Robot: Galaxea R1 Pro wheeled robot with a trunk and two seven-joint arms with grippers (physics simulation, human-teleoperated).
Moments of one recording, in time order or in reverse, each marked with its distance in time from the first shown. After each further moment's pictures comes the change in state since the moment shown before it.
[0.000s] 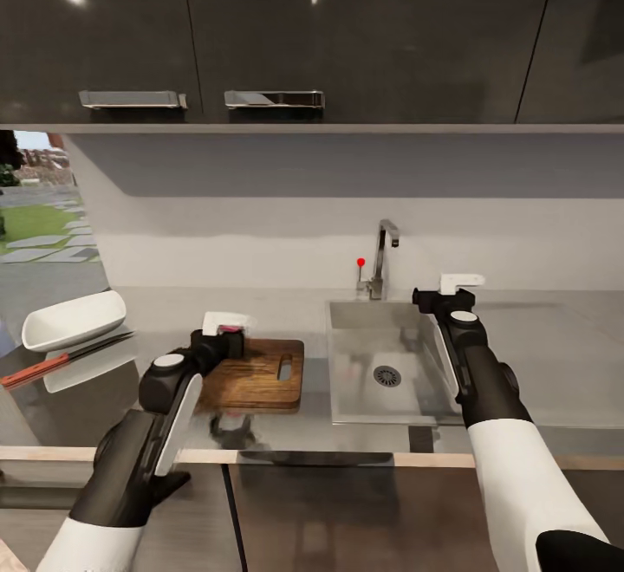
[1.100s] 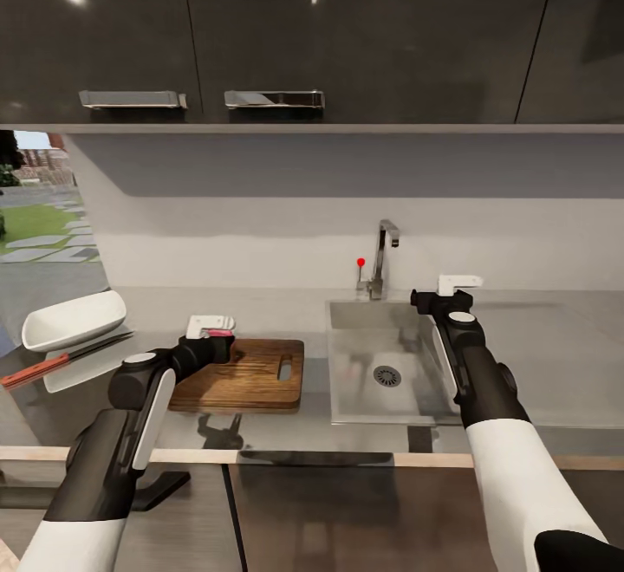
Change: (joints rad) left arm 0.000 0.035 0.124 0.001 0.003 0.083 -0.214; right arm 0.000 0.005 0.002 0.008 0.000 0.000 0.000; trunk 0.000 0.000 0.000
